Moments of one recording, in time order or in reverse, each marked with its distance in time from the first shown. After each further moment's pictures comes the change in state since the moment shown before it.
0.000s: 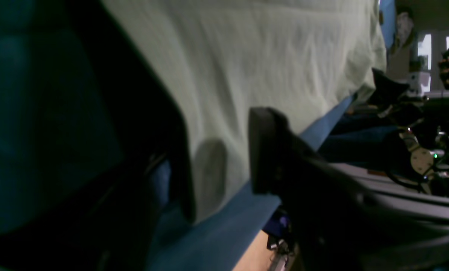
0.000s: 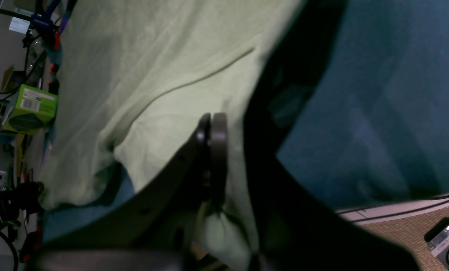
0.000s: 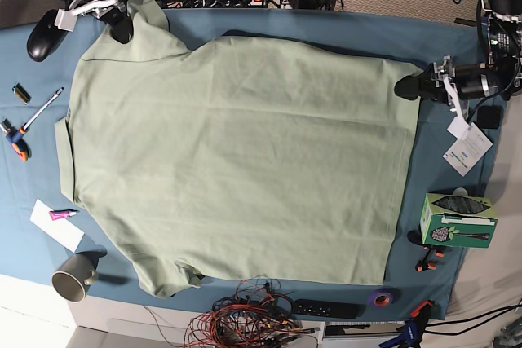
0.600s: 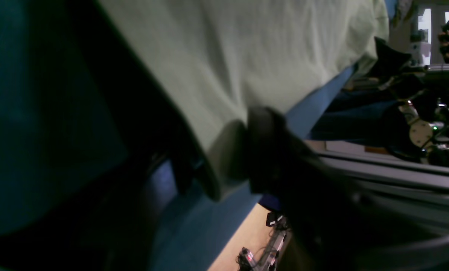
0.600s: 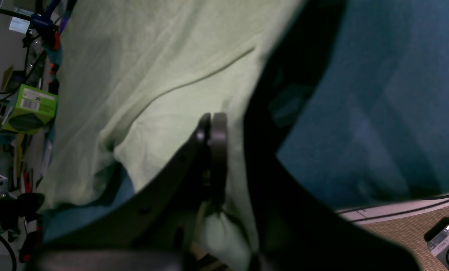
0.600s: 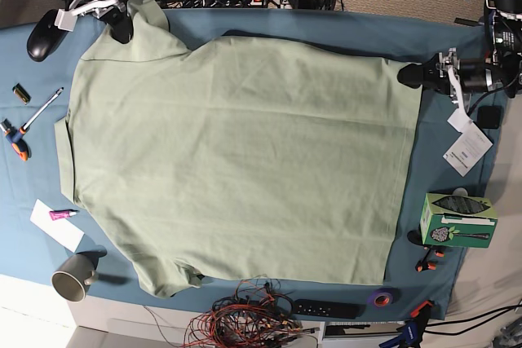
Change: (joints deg) left arm 1.0 -1.3 0.0 0.0 -1.8 -1.1 5.2; right arm 0.0 0.0 0.0 0.0 0.0 0.0 0.0
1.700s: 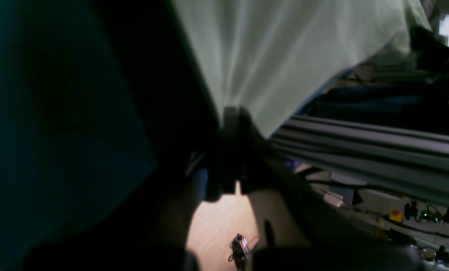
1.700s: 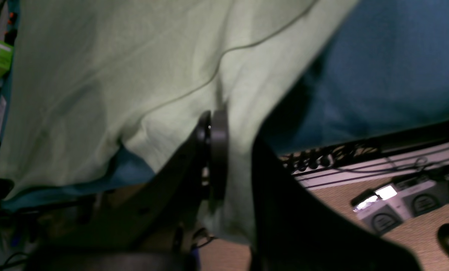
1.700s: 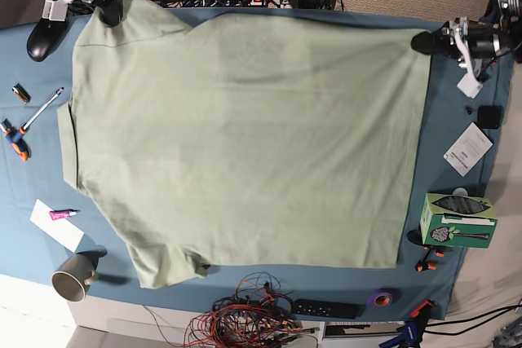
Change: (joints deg) left arm 14.3 0.5 -10.2 9.5 1.6 0.0 1.0; right arm -9.2 0.5 3.1 16.2 -1.7 -0.5 -4.7
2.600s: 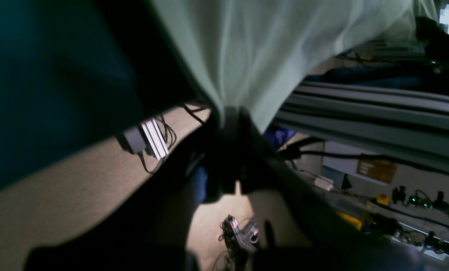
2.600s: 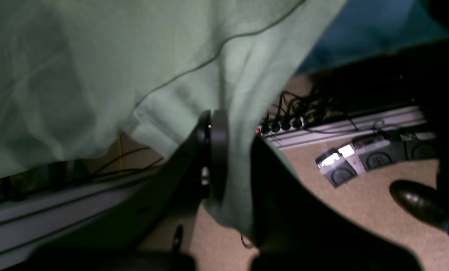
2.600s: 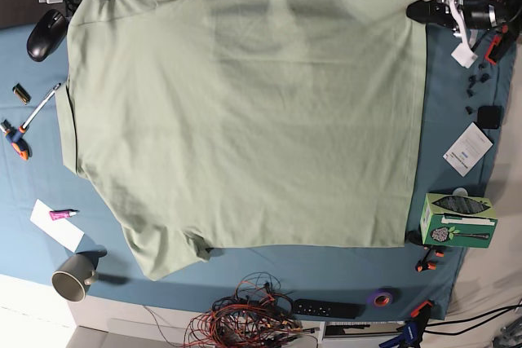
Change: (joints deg) left arm 9.4 1.0 -1.0 5.2 0.0 0.0 0.2; right arm -9.7 3.0 0.0 1.7 -0.4 0.0 0.1
